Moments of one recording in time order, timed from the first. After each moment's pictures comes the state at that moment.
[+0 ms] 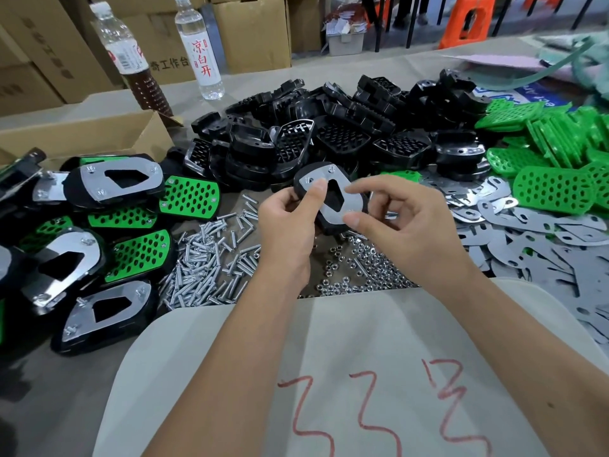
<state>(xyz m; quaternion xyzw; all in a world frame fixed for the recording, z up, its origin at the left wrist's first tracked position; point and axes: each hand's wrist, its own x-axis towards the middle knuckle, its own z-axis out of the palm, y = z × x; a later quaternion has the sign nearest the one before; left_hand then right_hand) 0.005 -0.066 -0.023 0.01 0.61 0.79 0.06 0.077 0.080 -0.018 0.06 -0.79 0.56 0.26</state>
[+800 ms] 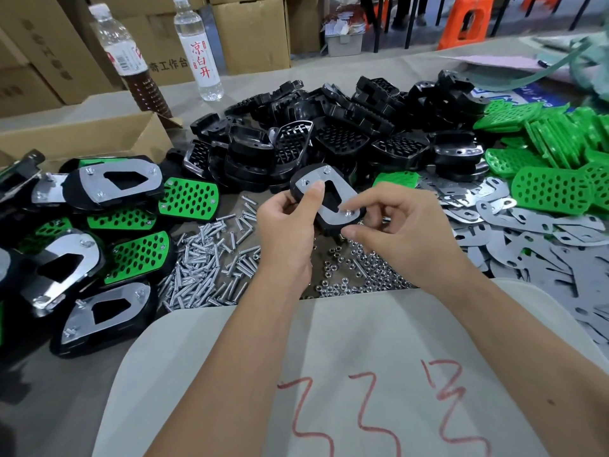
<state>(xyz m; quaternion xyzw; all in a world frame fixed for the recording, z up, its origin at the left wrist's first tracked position) 0.004 -0.062 -0.027 -0.01 0.58 0.81 0.05 0.073 0.082 -0.019 0.06 -0.79 0.58 0.21</state>
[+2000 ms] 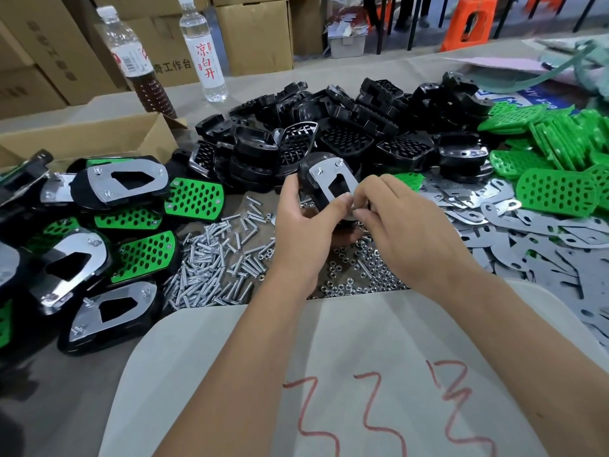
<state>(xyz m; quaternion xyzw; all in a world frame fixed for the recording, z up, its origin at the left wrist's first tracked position) 0.018 -0.063 -0.019 0.13 0.59 0.79 0.08 0.077 0.076 -0.004 0.07 -0.95 0.20 0.23</state>
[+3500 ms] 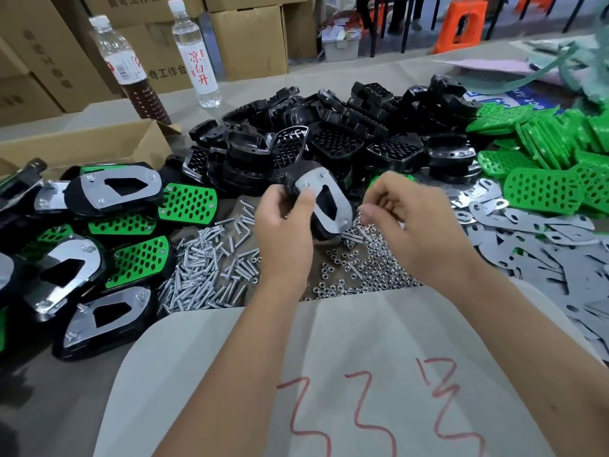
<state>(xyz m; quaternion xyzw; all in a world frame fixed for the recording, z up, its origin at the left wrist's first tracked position) 0.009 -0.065 -0.023 0.04 0.66 0.75 -0.05 0.080 0.092 -0.005 0.05 -0.89 0.39 0.25</state>
